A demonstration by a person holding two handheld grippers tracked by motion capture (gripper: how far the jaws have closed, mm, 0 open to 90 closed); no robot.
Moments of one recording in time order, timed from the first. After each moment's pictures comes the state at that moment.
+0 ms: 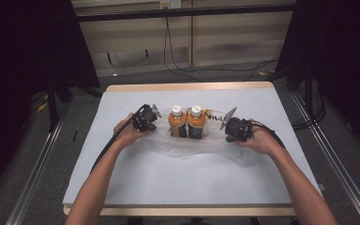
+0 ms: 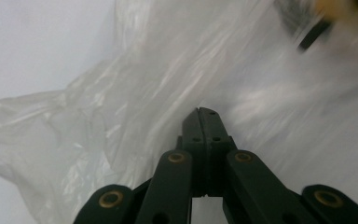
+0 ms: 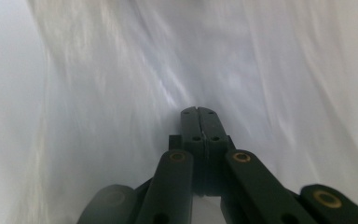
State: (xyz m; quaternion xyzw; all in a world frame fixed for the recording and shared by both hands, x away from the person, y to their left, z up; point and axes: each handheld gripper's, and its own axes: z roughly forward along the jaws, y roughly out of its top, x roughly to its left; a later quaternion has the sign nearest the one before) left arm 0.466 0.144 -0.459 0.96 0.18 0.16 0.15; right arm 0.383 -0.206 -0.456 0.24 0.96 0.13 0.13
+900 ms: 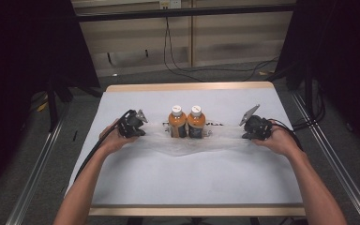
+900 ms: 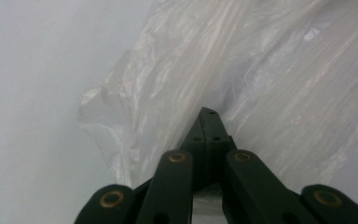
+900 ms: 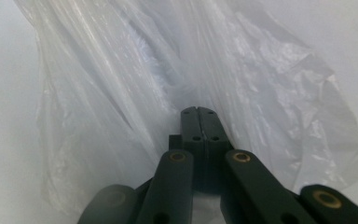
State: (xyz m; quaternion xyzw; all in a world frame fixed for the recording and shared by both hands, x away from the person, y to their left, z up) left arm 0.447 0.187 -0.460 0.95 0.19 0.12 0.19; right arm 0.382 -0.260 -0.458 0.29 0.93 0.16 0.13
